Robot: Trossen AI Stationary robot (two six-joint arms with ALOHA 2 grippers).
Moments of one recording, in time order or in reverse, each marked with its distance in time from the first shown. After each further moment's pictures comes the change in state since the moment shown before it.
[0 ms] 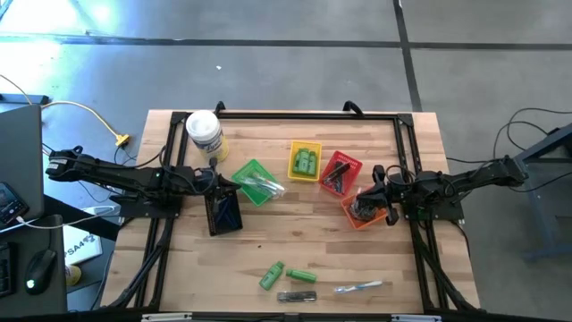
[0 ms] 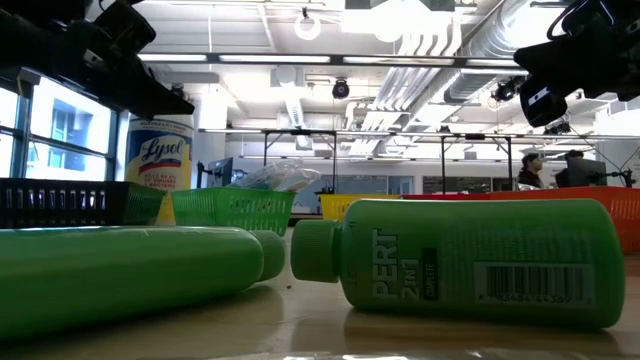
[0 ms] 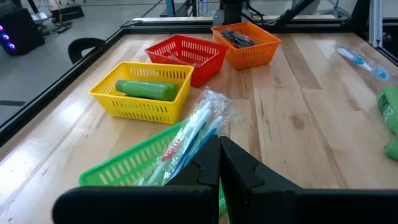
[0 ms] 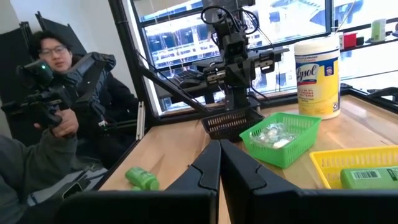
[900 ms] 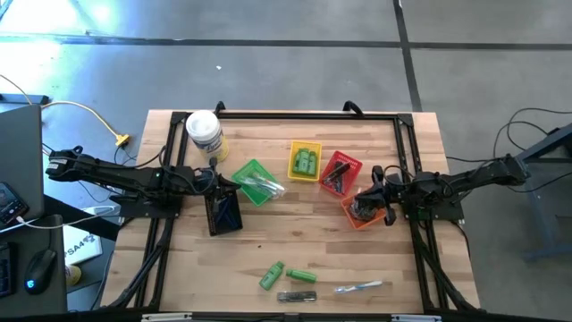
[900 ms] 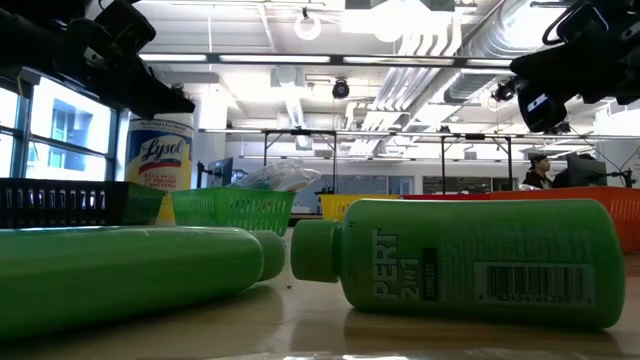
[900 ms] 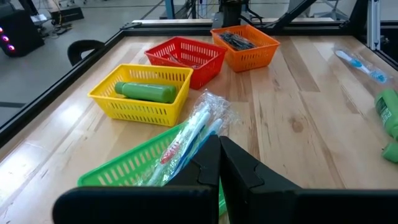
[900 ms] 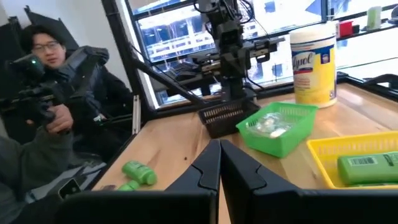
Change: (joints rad) left arm 0.000 0.000 0.000 0.008 0.001 -0.003; right arm 0.000 0.043 0.000 0.004 0.012 0.026
